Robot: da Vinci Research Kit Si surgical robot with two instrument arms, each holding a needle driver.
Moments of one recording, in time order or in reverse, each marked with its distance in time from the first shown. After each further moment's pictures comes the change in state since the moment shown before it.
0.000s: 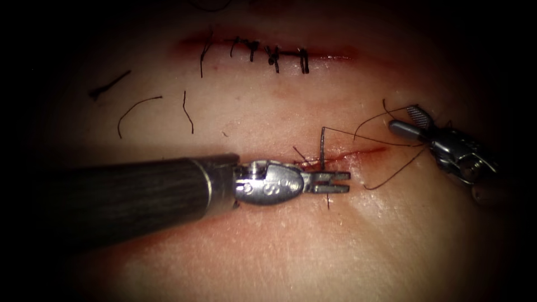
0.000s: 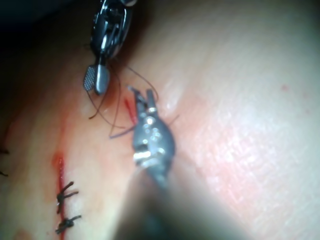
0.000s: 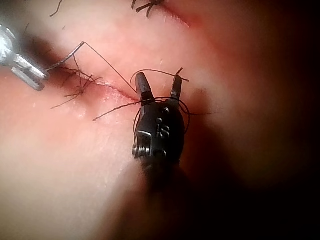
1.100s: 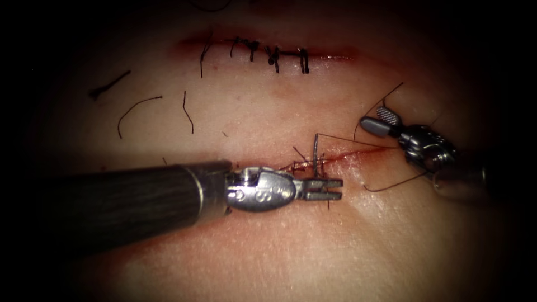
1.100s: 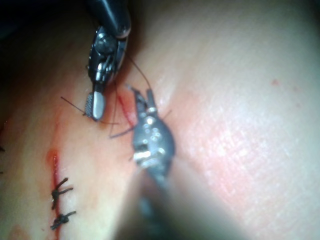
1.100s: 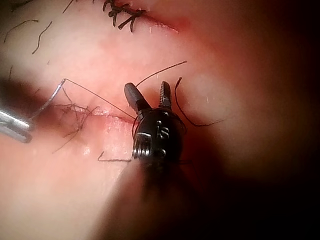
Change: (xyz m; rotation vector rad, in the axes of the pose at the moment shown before) right arm -0.002 -0.001 0.006 0.061 -0.062 0.203; left arm 0.000 0.001 -0.001 -0.010 0.003 0.009
